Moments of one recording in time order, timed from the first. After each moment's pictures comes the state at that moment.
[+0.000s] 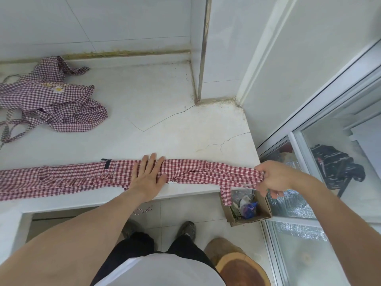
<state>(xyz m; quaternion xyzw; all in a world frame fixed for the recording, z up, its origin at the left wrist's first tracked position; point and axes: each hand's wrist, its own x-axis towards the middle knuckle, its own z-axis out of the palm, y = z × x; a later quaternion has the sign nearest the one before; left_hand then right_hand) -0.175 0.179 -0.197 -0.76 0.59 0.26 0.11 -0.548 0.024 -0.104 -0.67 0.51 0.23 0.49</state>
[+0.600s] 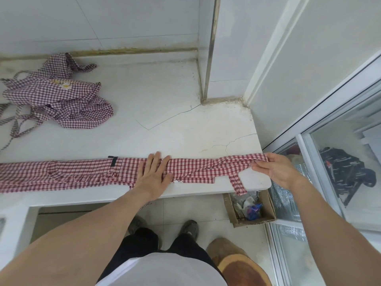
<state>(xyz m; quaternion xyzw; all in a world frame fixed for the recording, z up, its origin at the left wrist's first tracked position) -0.180 0.177 -0.197 -0.76 0.58 0.27 0.10 -0.543 0.007 -0.157 -0.34 0.58 -0.22 0.71</state>
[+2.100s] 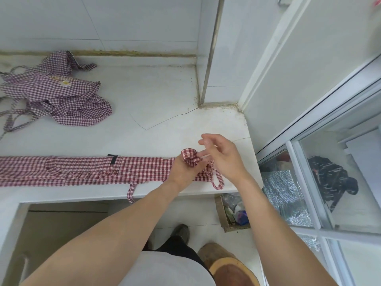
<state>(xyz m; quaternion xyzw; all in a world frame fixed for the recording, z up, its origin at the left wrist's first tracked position) -0.278 0.130 -0.143 -0.66 0.31 0.50 -0.46 -0.404 0.070 -0.082 -0.61 0.47 -0.28 0.57</state>
